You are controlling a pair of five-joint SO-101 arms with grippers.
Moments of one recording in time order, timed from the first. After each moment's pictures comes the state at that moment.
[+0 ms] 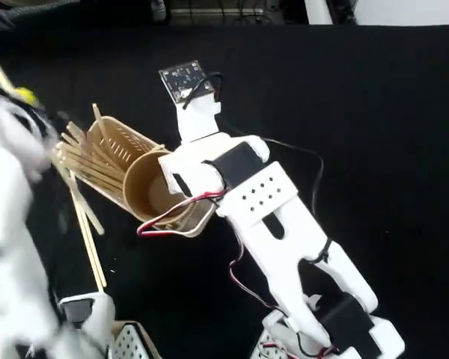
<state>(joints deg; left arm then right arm) -15.6 -40.8 -11.5 84.8 21.6 -36.1 -8.7 11.2 72.1 -12.7</state>
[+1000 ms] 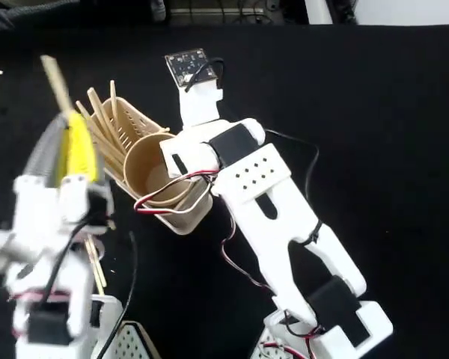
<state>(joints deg) -2.7 -101.1 67.7 18.9 11.0 -33.4 0.7 4.9 72.2 -13.1</state>
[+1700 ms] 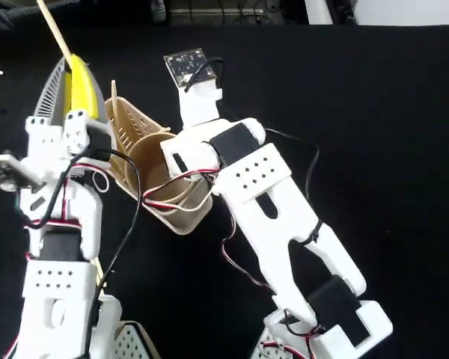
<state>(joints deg) -4.7 -63.0 64.8 -16.5 17.9 -33.1 0.7 4.9 72.1 -11.8</state>
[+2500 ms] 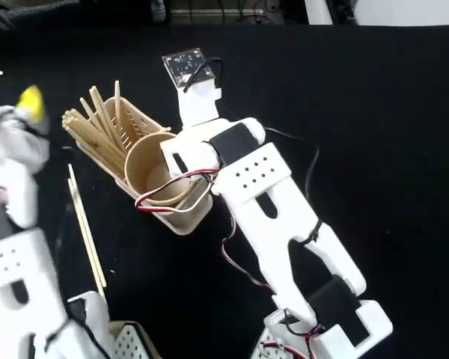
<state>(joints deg) -26.5 -50.7 31.7 45.7 -0.2 -33.1 0.7 4.9 72.1 -10.9</state>
